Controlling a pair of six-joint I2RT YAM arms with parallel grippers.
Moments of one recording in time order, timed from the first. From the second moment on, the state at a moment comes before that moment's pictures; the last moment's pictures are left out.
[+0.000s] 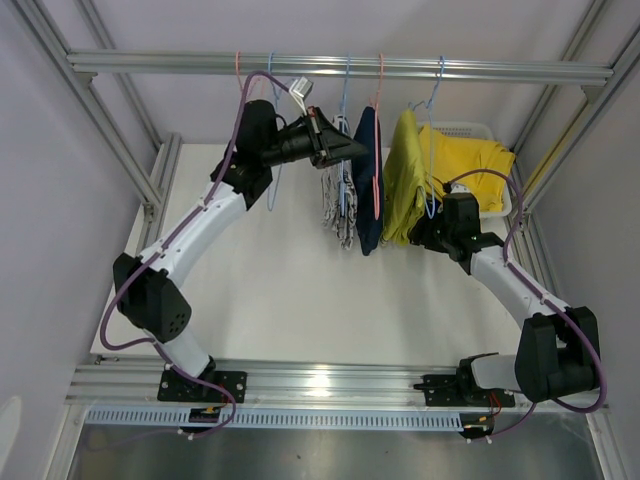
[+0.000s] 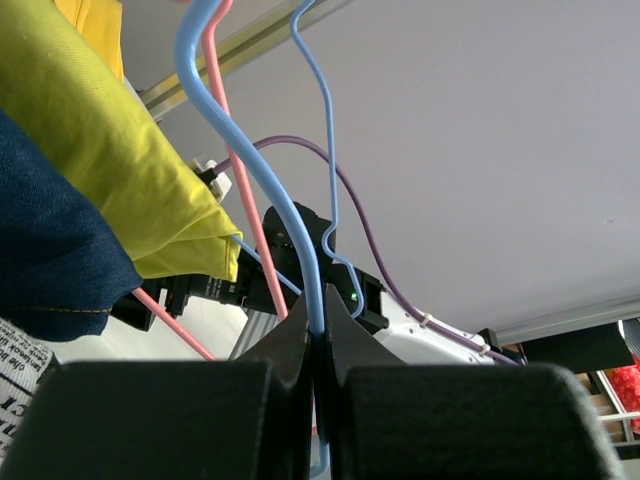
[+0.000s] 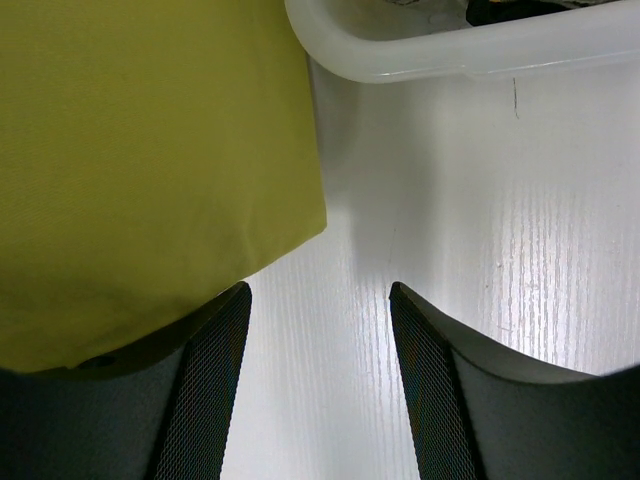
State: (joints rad) left arm -0.50 1.67 1.65 0.05 0.73 -1.08; right arm 0.22 1.32 0.86 -0.27 -0.01 0.41
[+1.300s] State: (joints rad) left arm -0.46 1.33 1.47 -0.22 0.69 -0.91; right arm 0.27 1.24 0.86 -0.31 0.15 0.39
